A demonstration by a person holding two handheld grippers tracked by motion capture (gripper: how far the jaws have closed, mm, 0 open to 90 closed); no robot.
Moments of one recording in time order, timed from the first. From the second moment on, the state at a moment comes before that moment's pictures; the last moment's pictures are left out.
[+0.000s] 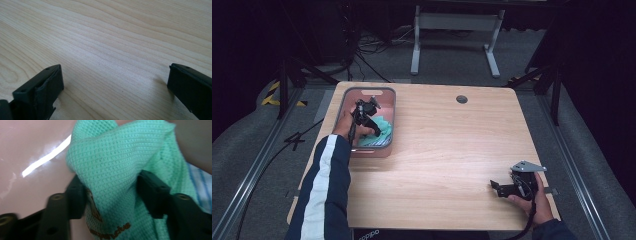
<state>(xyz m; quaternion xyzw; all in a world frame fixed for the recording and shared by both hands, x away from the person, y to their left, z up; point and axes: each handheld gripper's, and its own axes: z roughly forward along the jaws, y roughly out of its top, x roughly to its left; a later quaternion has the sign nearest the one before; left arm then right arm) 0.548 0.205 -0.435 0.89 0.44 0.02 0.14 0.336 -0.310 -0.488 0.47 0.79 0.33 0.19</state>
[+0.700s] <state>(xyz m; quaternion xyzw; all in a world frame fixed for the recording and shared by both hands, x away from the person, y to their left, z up) 0.533 0.211 -0.405 0.88 0.43 0.07 0.18 0.336 -0.310 -0.488 0.47 0.79 0.33 0.19</state>
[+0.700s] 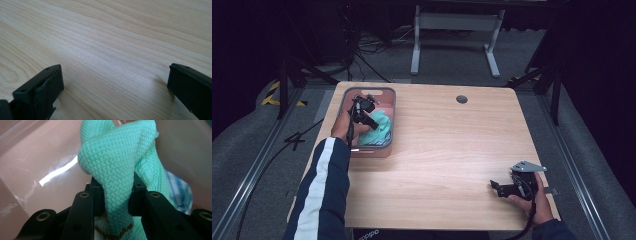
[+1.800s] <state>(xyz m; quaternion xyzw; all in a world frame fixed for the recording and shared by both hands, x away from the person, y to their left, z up) 0.488 0.244 -0.348 0.83 0.44 0.14 0.32 0.336 -0.310 -0.488 0.47 0.79 0.33 0.19</state>
